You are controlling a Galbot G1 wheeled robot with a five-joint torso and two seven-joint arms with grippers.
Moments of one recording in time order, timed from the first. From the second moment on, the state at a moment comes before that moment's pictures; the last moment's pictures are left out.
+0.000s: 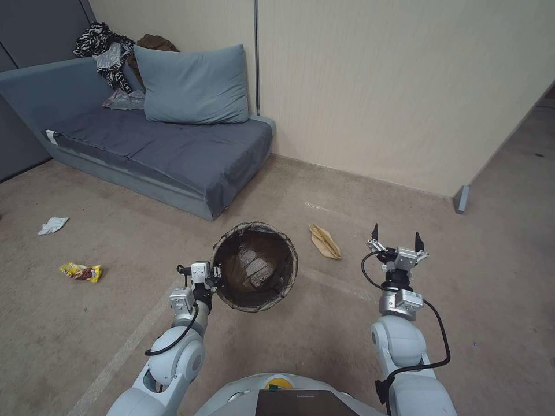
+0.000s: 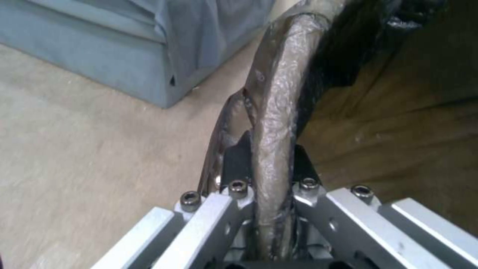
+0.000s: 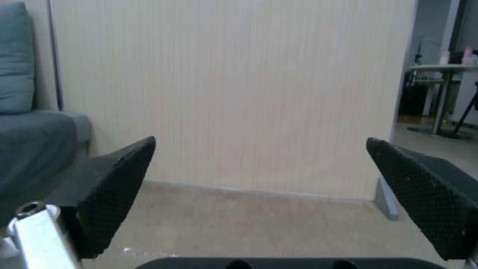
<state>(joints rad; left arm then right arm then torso) 1.53 -1.23 -0.32 -2.09 -0.46 0.24 -0.33 -1.44 1.51 0.65 1.91 0.00 0.26 0.26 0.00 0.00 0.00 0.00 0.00</state>
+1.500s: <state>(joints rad) 1.52 -1.22 -0.32 -2.09 -0.47 0.24 -0.33 -1.44 1.52 0.64 1.91 0.00 0.26 0.26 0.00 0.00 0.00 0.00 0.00</state>
